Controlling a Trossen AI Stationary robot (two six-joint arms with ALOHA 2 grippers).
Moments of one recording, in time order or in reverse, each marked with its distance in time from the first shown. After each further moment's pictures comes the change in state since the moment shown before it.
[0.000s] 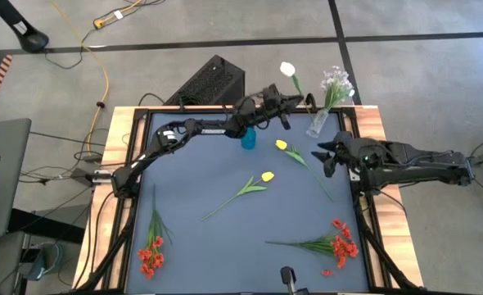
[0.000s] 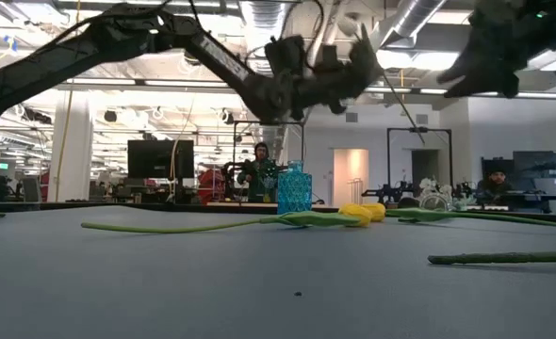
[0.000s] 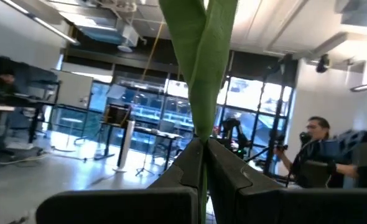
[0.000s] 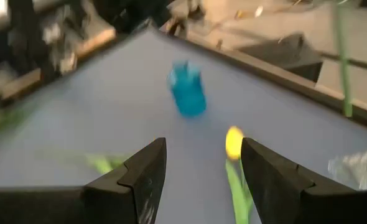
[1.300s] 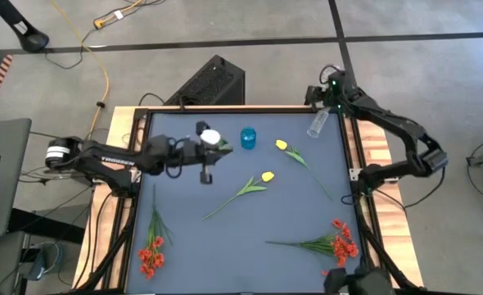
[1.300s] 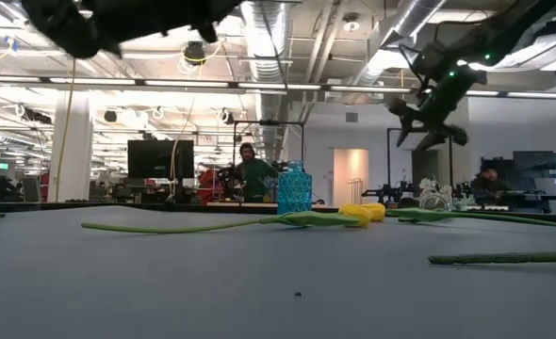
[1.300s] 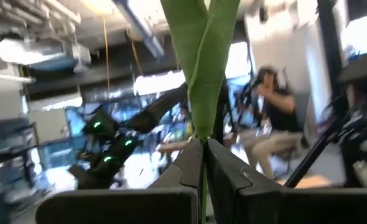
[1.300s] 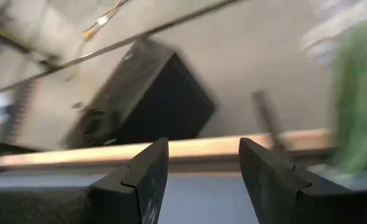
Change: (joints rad) left arm -0.319 -1.130 -1.353 0.135 -0.105 0.453; right arm -0.952 0.828 0.311 0.347 -0.346 0.148
